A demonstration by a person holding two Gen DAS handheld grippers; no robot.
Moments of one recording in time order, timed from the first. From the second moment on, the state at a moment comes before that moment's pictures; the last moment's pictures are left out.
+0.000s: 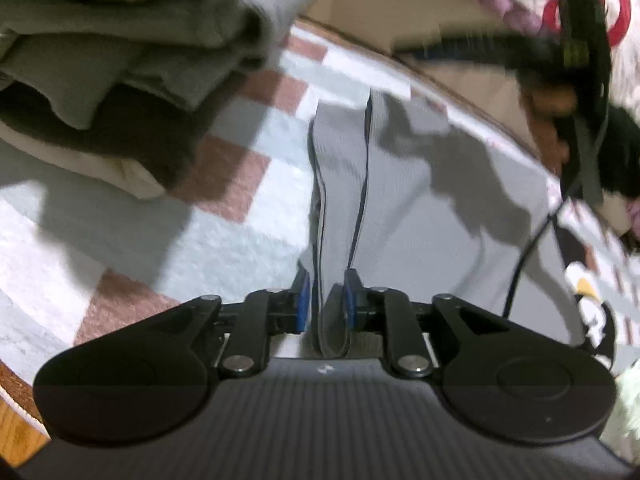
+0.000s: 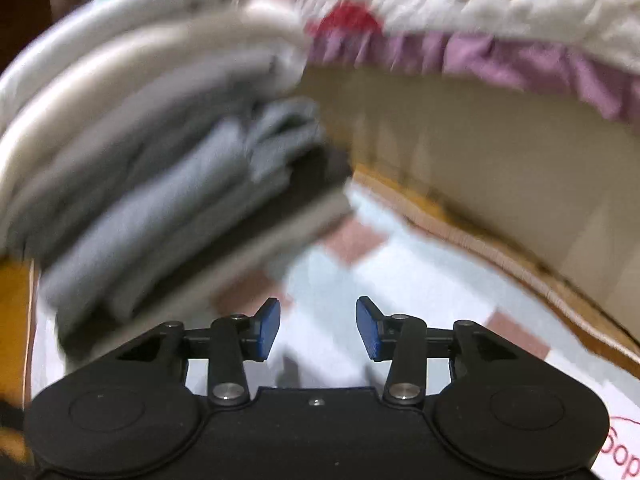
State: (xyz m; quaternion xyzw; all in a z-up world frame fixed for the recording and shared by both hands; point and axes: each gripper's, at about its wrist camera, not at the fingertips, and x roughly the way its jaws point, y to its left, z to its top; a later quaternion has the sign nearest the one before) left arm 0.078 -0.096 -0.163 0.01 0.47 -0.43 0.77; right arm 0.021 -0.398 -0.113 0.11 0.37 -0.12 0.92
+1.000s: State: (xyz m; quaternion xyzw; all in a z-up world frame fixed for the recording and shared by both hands) left arm 0.075 -0.098 -0.181 -0.01 0.53 -0.44 0.72; right arm 0.009 -0.374 -0.129 0.11 0.35 -0.16 0.92
